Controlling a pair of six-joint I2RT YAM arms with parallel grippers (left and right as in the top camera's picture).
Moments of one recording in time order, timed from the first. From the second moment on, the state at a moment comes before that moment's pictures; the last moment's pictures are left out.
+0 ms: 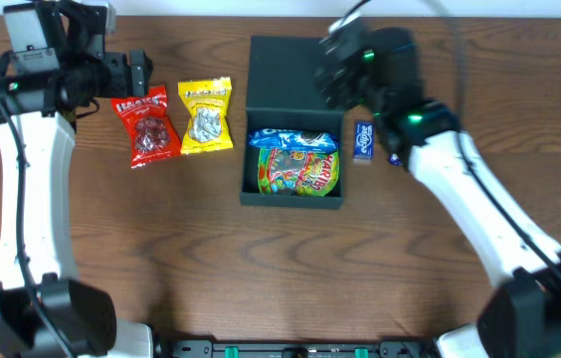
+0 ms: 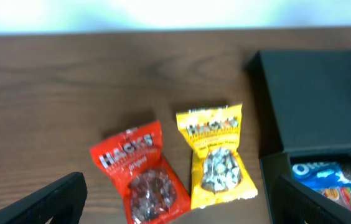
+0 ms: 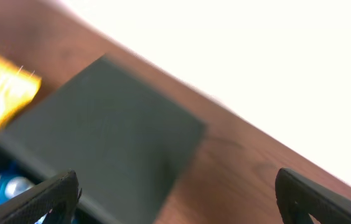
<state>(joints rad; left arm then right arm) 0.17 1.66 1.63 -0.80 0.31 0.14 0.35 1.66 1.37 -0.21 0.07 -0.23</state>
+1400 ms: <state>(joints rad) 0.12 2.13 1.63 -0.90 0.10 0.04 0.21 1.60 1.37 -0.49 0.02 -0.01</state>
